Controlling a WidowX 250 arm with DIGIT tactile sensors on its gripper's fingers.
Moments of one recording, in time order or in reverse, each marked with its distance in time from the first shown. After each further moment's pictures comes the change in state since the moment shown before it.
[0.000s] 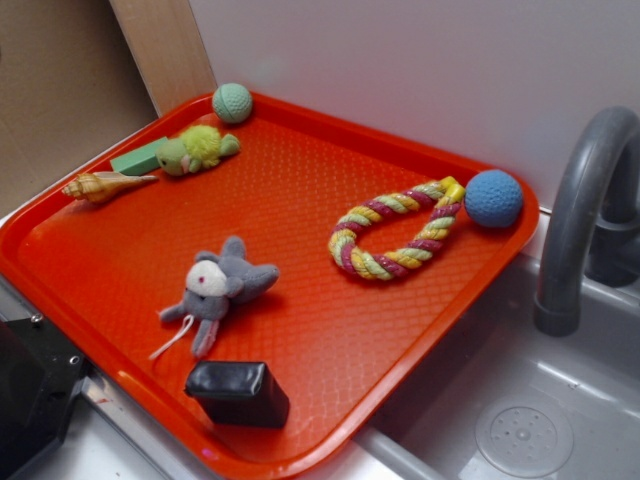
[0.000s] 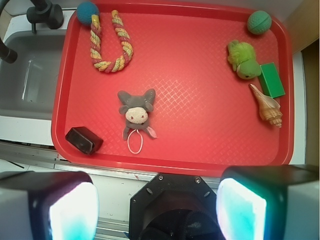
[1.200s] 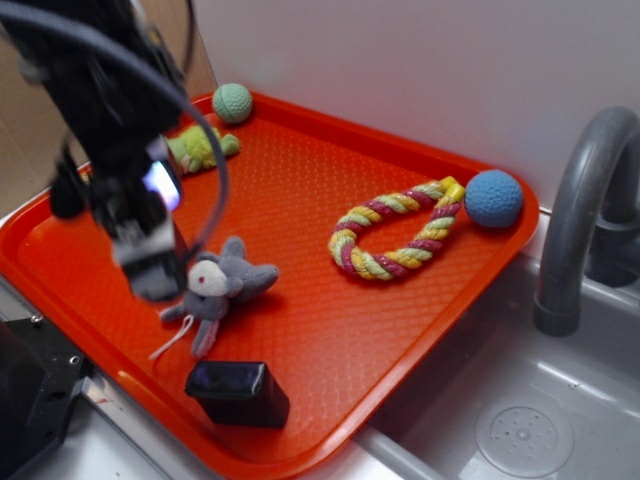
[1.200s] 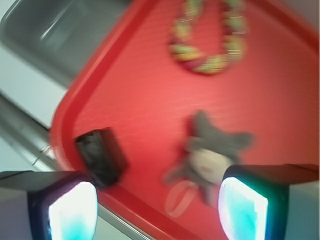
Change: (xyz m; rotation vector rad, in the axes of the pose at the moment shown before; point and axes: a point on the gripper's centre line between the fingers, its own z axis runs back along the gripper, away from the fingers) arm 0.019 -0.093 -0.132 -0.025 0.030 -0.569
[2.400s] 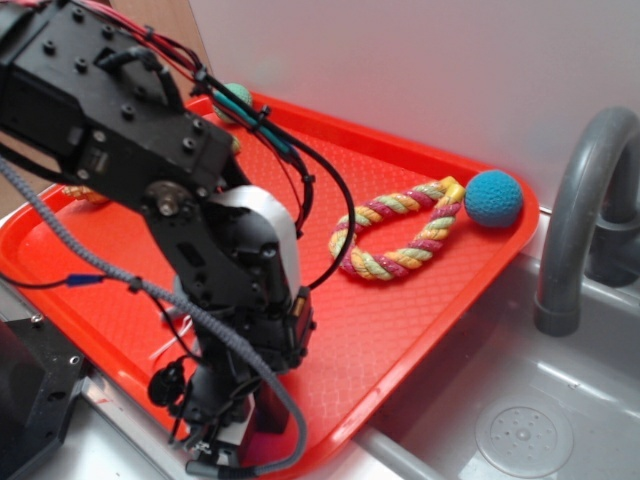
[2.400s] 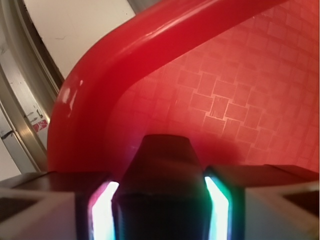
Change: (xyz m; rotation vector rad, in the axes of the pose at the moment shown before) arm 0.005 -0.043 -0.079 0.011 0.184 -0.405
